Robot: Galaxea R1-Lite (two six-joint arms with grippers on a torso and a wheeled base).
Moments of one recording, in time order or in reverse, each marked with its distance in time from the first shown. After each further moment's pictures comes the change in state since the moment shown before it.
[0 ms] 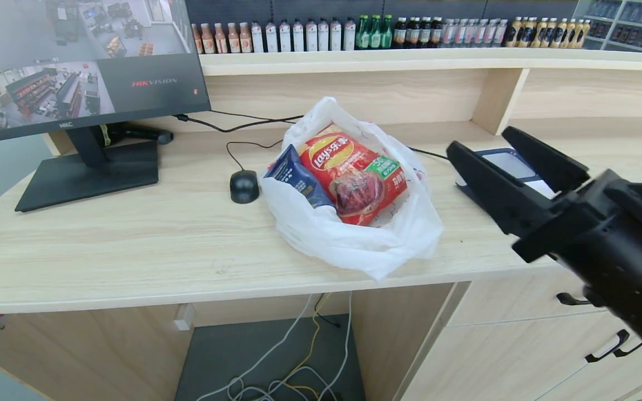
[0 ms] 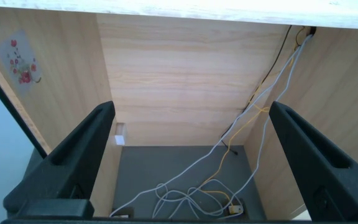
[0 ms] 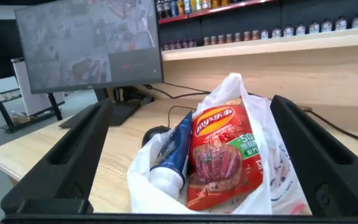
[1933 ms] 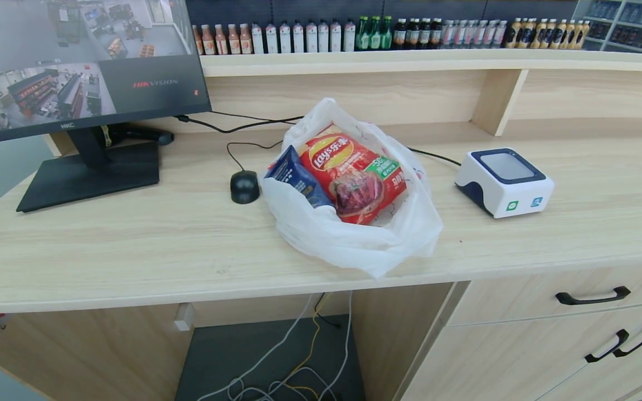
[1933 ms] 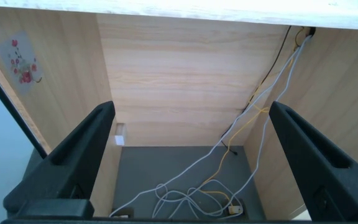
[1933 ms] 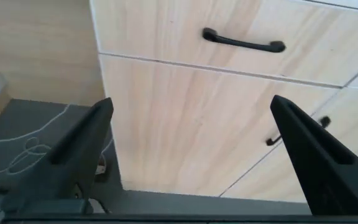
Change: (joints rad) left arm 0.001 0.000 0.000 0.000 0.000 -0.001; right arm -0.736 -1.391 0.410 1.495 0.118 -0.193
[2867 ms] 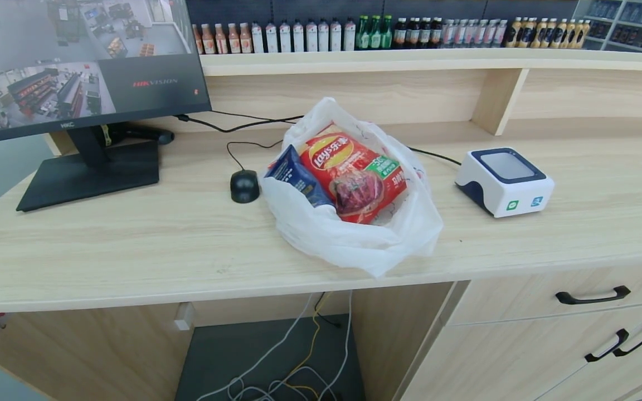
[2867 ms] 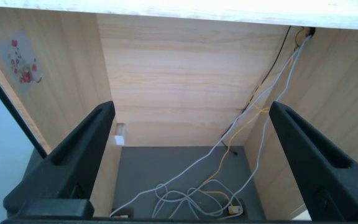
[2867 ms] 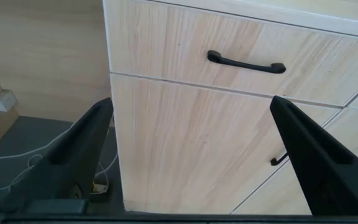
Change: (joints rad) left arm 0.000 0.000 0.000 0.000 0.000 0.000; right arm -0.007 -0.052 0.009 -0.020 0.079 0.004
